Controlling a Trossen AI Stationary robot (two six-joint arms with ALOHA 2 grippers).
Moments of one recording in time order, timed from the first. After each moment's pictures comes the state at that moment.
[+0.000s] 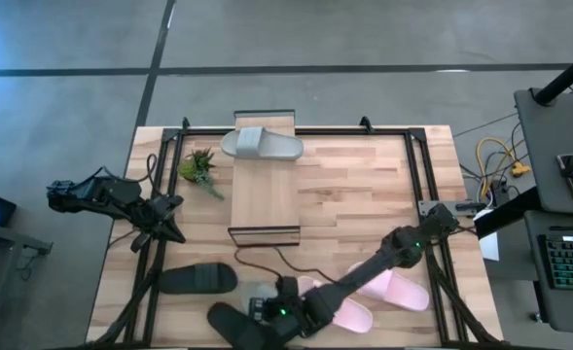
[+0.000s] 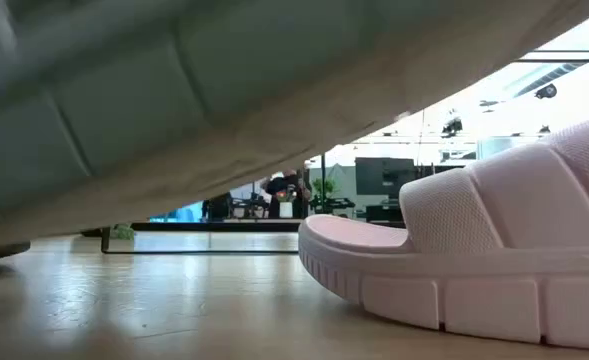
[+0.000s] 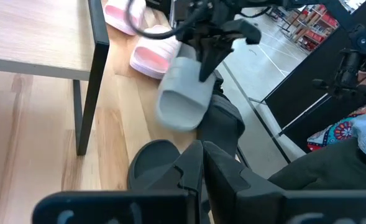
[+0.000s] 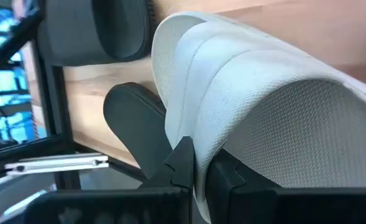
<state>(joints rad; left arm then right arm) -0.20 0.11 0.47 -0.78 0.34 -0.39 0.59 2.48 2.35 -0.90 0.43 2.10</state>
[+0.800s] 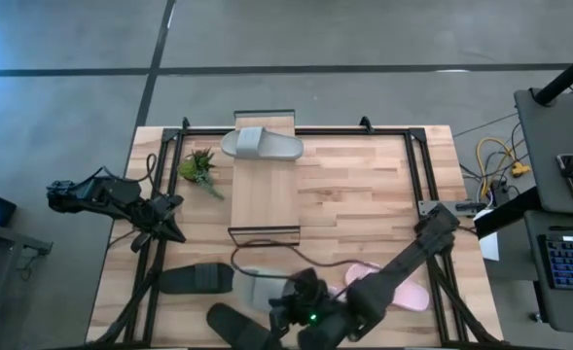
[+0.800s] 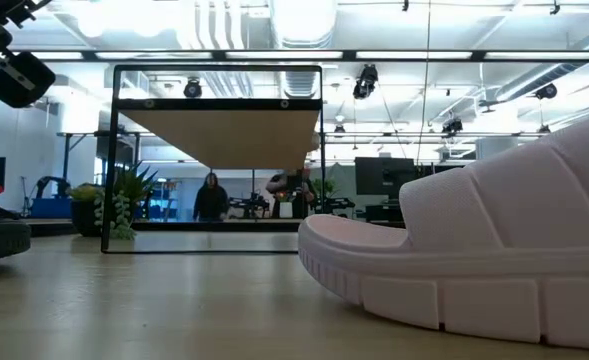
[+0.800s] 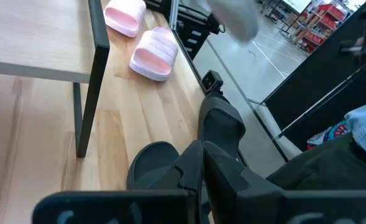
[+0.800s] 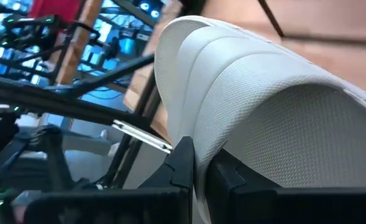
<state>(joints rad) -0.20 0.11 0.47 -0.78 0.33 -0.39 0.65 2.20 2.36 -0.95 0.68 1.58</state>
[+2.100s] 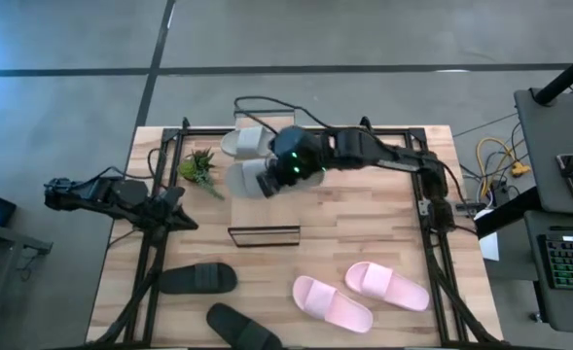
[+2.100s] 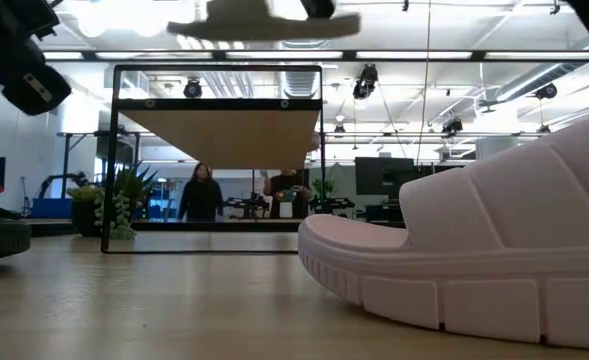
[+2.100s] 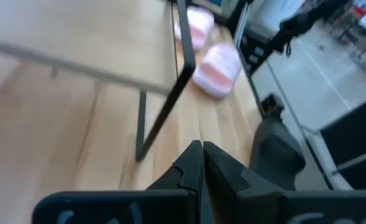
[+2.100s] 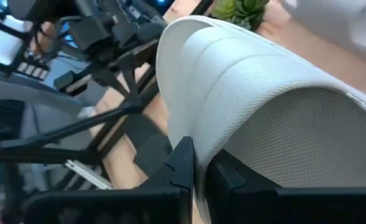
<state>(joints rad) -0.20 0.19 0.47 -0.73 0.07 -0.47 -0.04 2.02 2.33 -1.00 -0.05 0.83</state>
